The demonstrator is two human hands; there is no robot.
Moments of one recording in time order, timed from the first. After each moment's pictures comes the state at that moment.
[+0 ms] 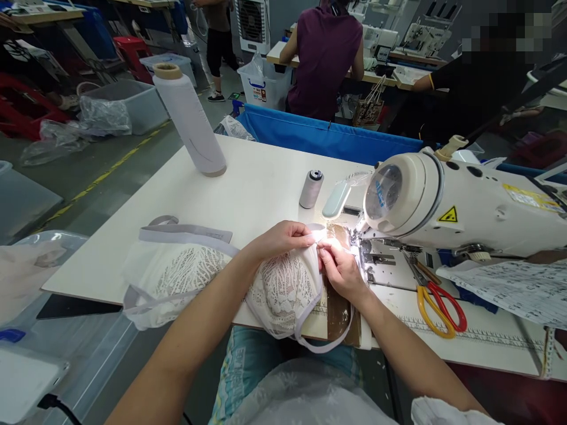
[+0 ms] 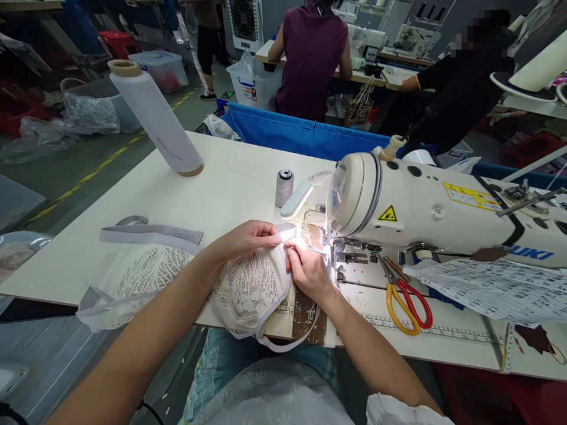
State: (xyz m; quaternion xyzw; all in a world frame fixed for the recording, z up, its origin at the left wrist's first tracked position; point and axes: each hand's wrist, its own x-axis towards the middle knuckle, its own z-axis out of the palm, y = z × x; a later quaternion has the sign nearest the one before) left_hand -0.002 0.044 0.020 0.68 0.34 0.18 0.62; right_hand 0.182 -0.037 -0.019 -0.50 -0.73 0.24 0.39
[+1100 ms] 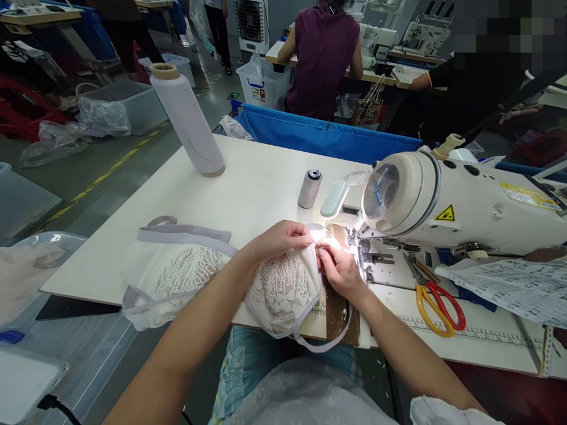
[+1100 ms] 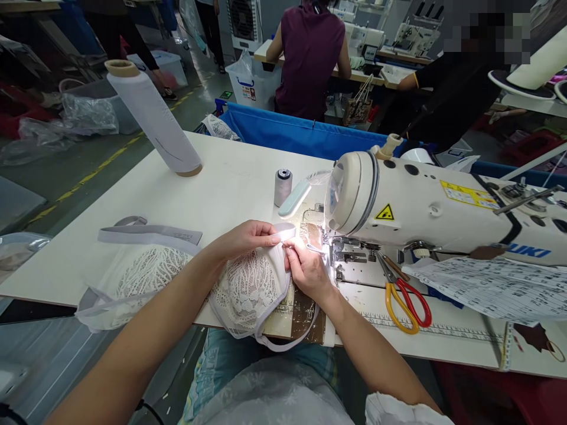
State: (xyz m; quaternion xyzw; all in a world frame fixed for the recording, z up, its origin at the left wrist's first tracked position) left_hand -0.002 0.044 0.017 0.68 0.34 0.18 0.63; right_hand 0.183 -0.036 -0.020 -0.51 -0.73 0.24 0.39
